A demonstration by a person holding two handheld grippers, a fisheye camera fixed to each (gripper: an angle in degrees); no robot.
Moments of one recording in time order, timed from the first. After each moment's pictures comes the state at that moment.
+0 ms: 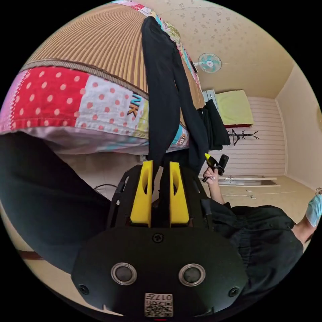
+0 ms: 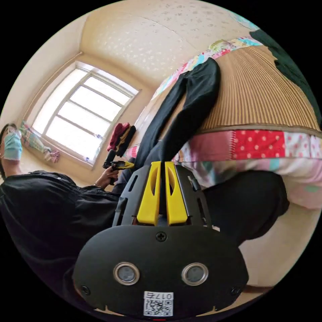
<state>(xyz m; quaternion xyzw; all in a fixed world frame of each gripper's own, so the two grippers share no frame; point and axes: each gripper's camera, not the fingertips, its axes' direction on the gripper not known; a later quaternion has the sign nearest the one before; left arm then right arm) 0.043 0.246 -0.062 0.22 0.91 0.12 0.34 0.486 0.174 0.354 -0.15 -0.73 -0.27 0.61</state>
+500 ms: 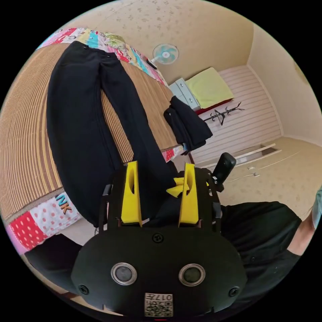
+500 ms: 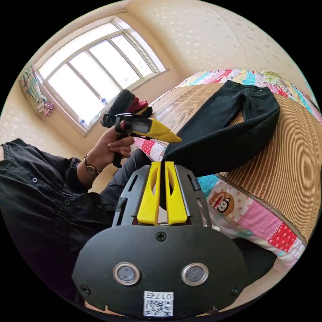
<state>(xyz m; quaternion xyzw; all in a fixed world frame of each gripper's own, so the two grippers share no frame) -0.089 0.252 -0.189 0.36 0.84 0.24 0.33 0.437 0.241 0.181 0.00 -0.72 -0.44 0.55</state>
